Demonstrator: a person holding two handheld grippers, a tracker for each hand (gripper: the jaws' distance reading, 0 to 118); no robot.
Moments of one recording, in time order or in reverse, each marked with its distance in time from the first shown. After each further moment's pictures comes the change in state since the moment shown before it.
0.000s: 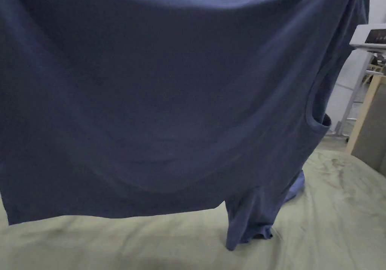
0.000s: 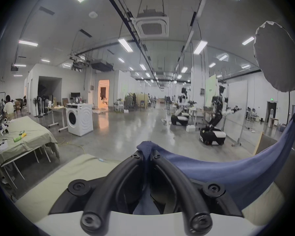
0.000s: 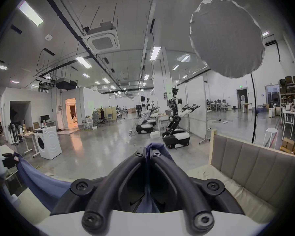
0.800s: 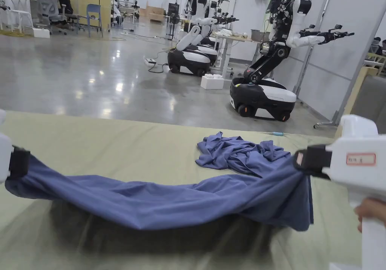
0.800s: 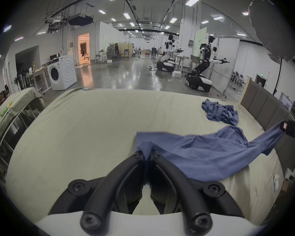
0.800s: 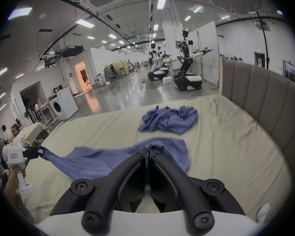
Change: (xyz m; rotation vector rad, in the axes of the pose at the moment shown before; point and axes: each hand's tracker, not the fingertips) left arm -0.033 -0.258 0.103 -0.460 -0.155 -0.024; right arm 0.068 -0.261 0.143 -0.486 0.148 -0.055
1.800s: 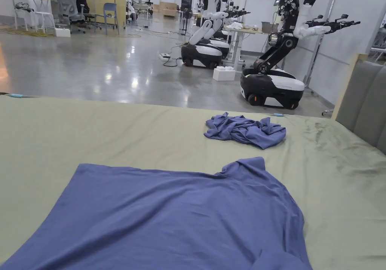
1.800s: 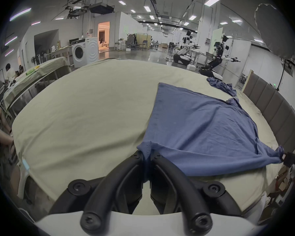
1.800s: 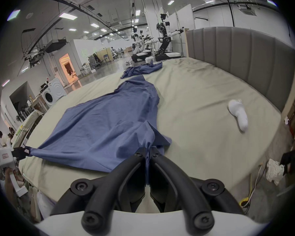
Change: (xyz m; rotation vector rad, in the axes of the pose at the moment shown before) left arm -0.029 -0.258 0.244 -0.082 0.124 0.136; right arm 0.044 -0.269 0.254 -0.137 -0.136 -0.096
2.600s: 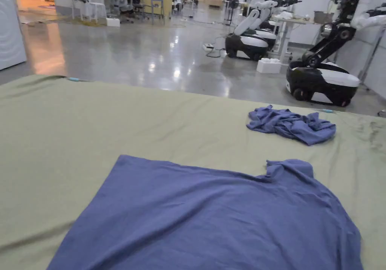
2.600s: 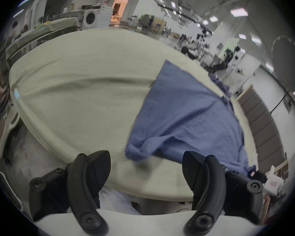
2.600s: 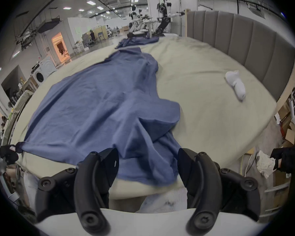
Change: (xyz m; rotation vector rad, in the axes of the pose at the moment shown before) left arm -0.025 -0.070 0.049 -0.114 -0.125 0.293; right arm -0.017 -0.047 0.001 -0.155 -0.087 0.085
